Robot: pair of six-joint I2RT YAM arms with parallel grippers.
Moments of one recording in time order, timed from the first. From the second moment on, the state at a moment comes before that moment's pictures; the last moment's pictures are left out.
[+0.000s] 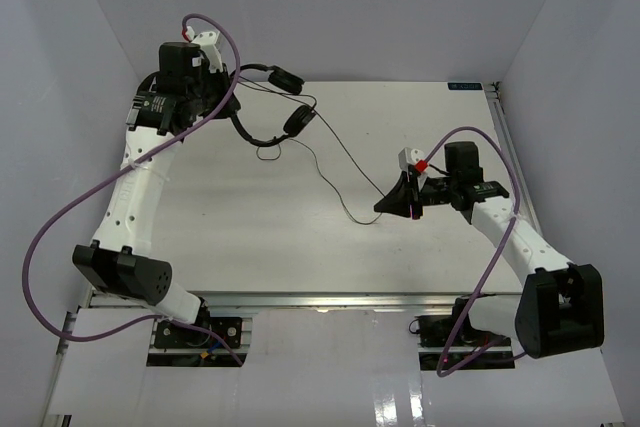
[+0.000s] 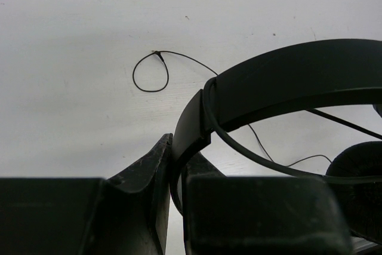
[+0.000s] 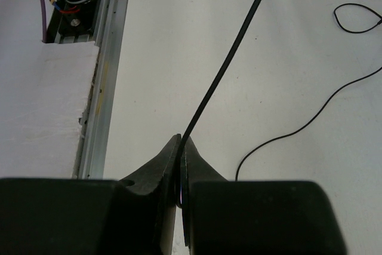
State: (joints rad) left arm -0.20 1.52 1.82 -0.86 0.11 -0.21; right arm 0.22 1.21 0.79 -0.34 -1.29 -0.68
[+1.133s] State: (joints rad) left arm -0.20 1.56 1.86 -0.87 0.00 -0.23; right arm 0.22 1.14 0.79 -0.30 -1.22 -0.69
